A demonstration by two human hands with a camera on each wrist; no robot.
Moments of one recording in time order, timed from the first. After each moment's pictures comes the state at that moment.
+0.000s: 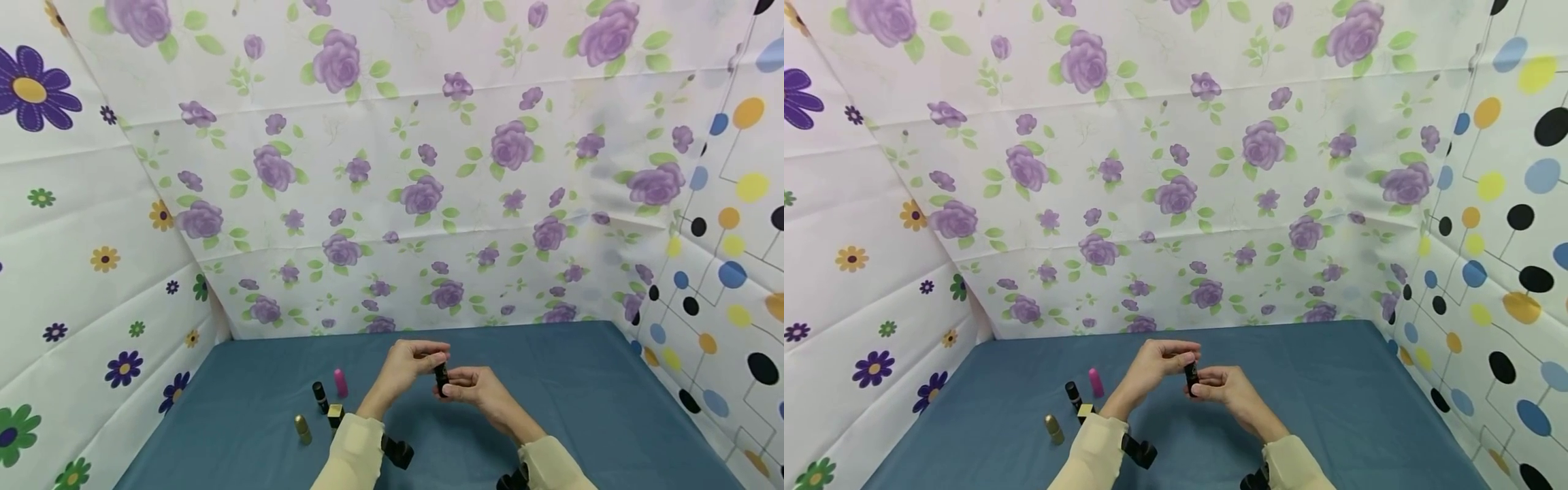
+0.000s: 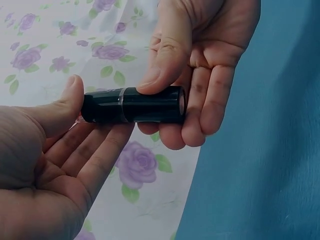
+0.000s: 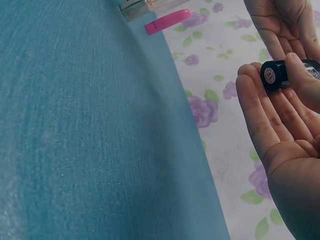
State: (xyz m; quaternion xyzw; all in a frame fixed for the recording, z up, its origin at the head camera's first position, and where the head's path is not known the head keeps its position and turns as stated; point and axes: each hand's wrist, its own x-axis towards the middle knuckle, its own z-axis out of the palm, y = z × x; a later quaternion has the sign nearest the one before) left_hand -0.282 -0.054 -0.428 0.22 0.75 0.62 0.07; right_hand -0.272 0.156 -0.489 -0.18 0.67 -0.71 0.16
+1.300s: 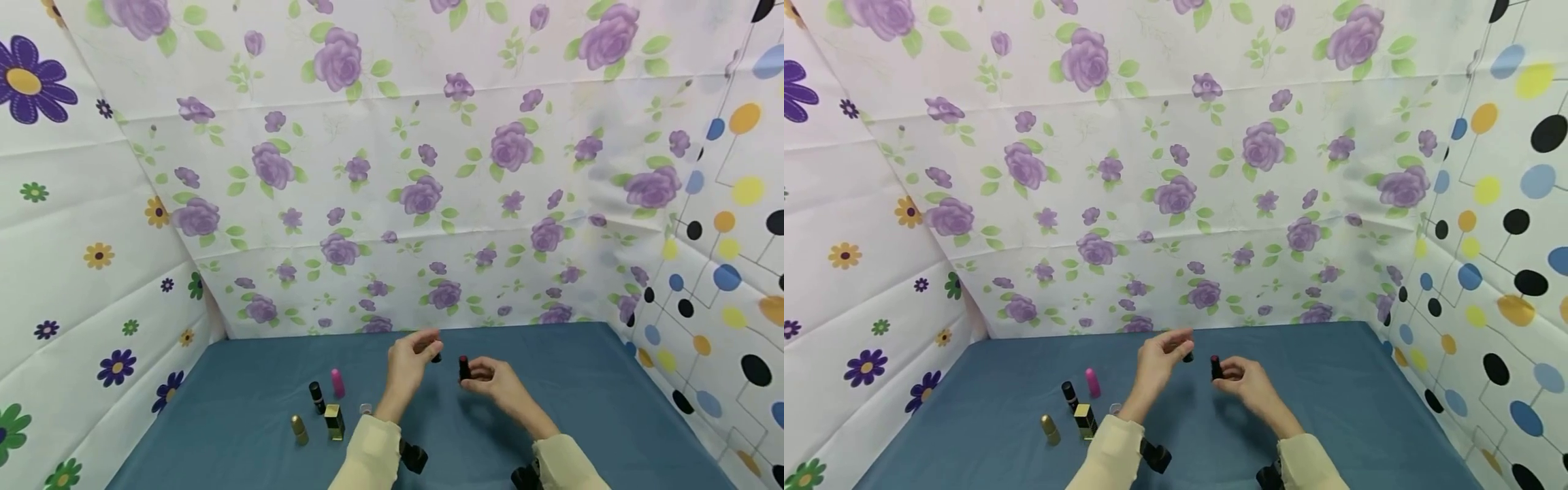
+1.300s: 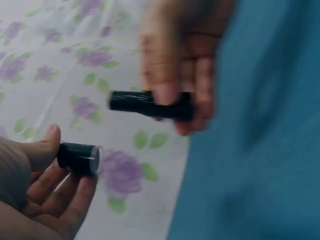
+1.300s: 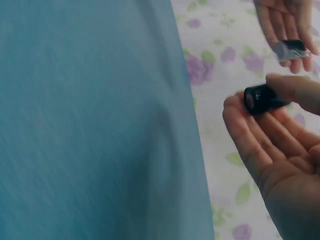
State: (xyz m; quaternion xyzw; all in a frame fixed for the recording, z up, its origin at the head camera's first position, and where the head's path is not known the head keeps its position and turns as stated) left_hand -0.291 -0.026 -0.445 0.12 0.80 0.58 -0.11; right_hand -0.278 0.187 -0.492 -0.10 0.80 -0.59 0.04
